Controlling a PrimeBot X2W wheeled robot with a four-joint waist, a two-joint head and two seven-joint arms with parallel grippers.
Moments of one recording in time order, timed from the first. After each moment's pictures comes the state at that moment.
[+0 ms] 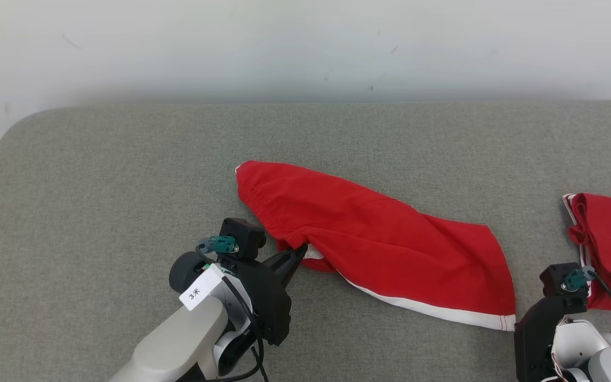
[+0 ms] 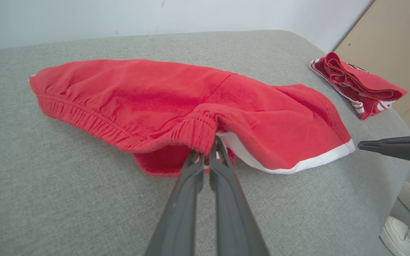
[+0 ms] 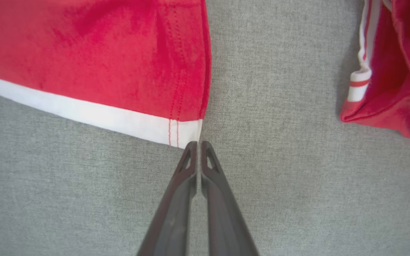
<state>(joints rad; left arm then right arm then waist) -0.71 0.10 -0.98 0.73 -0.73 -0.12 -0.02 -0.11 -0.36 0.18 0.18 0.43 -0.12 0.71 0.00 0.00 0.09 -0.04</state>
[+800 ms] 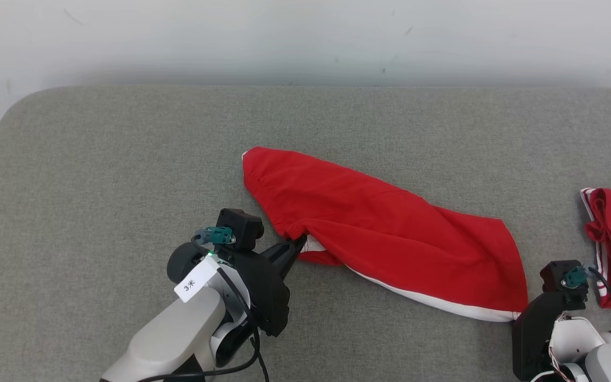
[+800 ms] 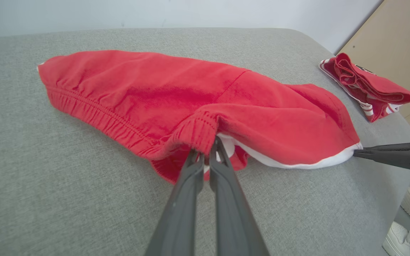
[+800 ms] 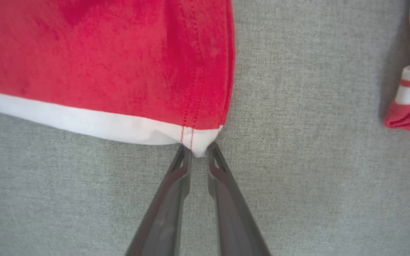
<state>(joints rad) -0.73 0.12 -0.99 0.72 -0.76 -0.12 -0.02 -0.12 -0.31 0.15 0.21 0.42 -0.12 0.72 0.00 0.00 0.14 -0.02</state>
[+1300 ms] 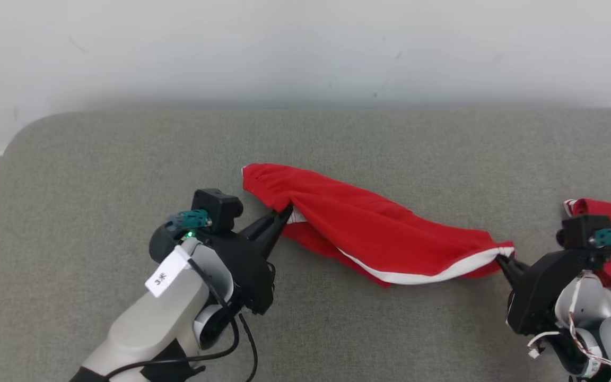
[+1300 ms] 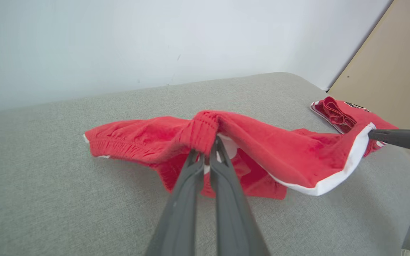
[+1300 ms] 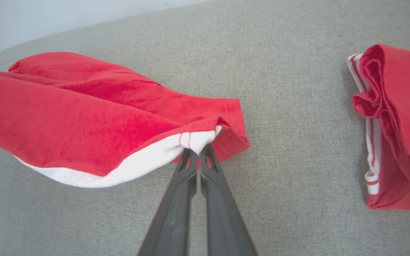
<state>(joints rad) -0.76 0.15 -0.97 0.69 -0.77 -0.12 -0.08 -0.16 -0.25 0.06 0.05 0.52 -0.11 0.63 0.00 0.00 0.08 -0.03</state>
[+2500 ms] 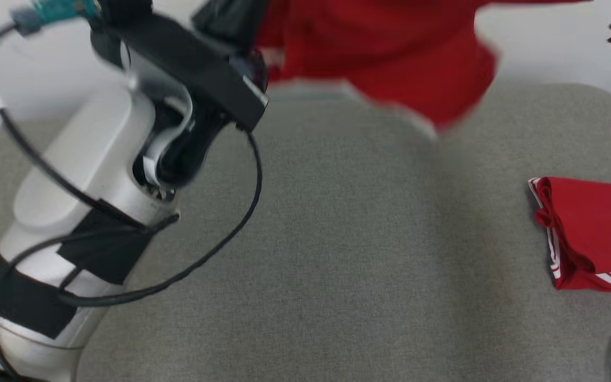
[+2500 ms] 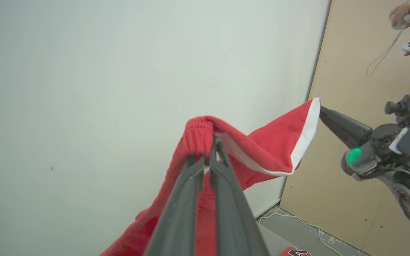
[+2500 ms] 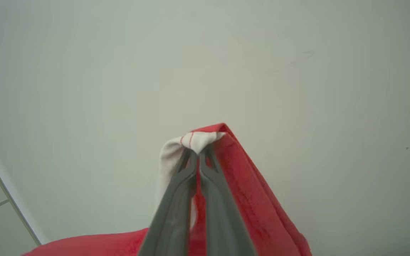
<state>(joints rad) -1.10 0.21 -0.72 0.33 -0.89 -0.04 -0.02 -0.92 -0.14 -0.12 0.09 0.72 -0.09 0.34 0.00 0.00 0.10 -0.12</state>
